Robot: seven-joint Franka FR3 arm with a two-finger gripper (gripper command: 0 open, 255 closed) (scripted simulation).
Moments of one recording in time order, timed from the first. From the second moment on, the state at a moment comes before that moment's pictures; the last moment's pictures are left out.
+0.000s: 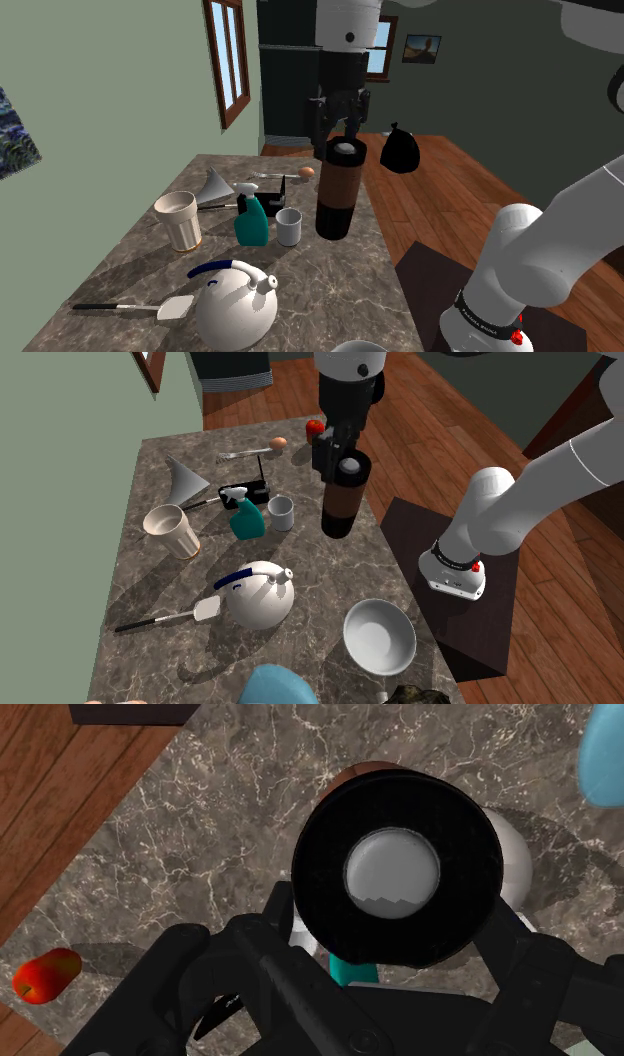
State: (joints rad) arm 0.18 -0.42 0.33 -1.84 0.14 1.43 0.53
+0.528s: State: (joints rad) arm 0.12 -0.38 0.19 -1.82 0.08 1.43 0.34
